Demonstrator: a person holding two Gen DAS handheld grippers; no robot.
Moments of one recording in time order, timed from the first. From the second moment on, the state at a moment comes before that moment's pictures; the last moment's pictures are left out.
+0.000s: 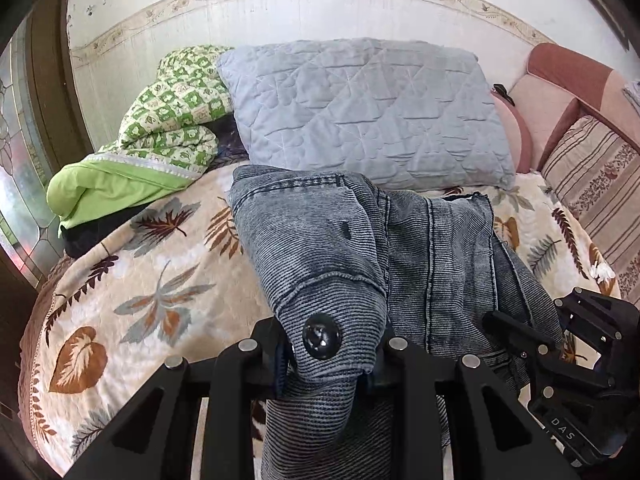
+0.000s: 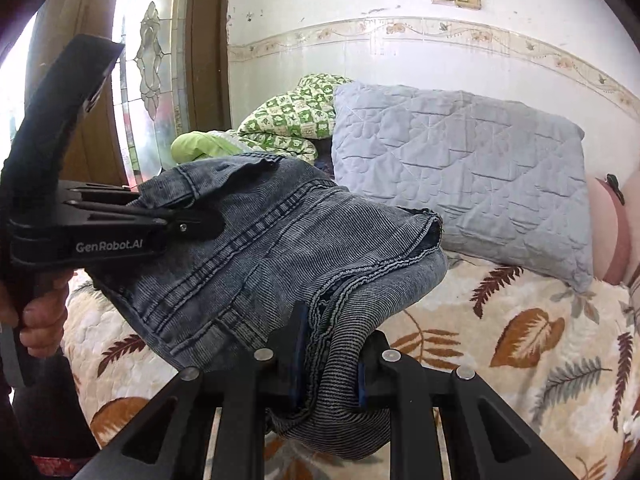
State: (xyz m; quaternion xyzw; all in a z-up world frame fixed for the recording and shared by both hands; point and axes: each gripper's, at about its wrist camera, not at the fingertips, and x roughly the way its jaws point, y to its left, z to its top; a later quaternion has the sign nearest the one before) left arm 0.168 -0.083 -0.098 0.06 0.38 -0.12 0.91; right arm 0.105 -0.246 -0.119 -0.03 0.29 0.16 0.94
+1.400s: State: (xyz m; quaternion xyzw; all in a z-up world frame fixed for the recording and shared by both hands) left arm 0.213 -0.067 -0.133 0.13 0.37 -0.06 0.92; right arm 0.149 -0.308 -0.137 0.06 0.31 0.09 0.94
